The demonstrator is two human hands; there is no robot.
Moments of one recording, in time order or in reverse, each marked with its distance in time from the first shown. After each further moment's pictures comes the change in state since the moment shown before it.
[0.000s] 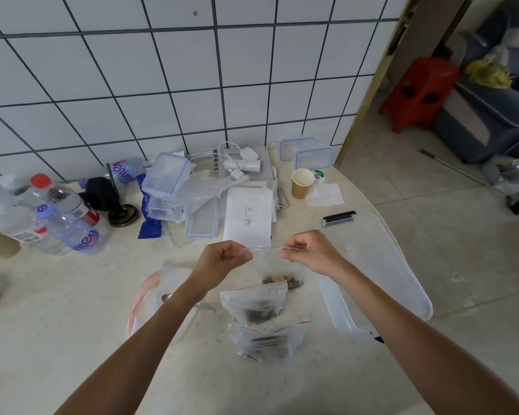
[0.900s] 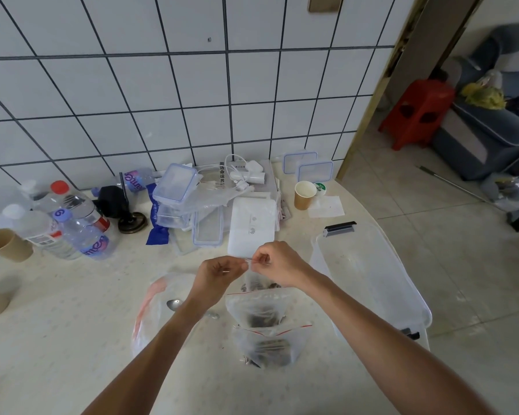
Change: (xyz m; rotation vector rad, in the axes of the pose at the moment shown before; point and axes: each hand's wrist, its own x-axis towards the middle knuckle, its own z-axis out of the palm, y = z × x) left_hand -0.032 0.003 -0.001 -0.001 0.131 0.095; right_hand 0.008 -0.040 0.057 -0.306 -0.096 -0.226
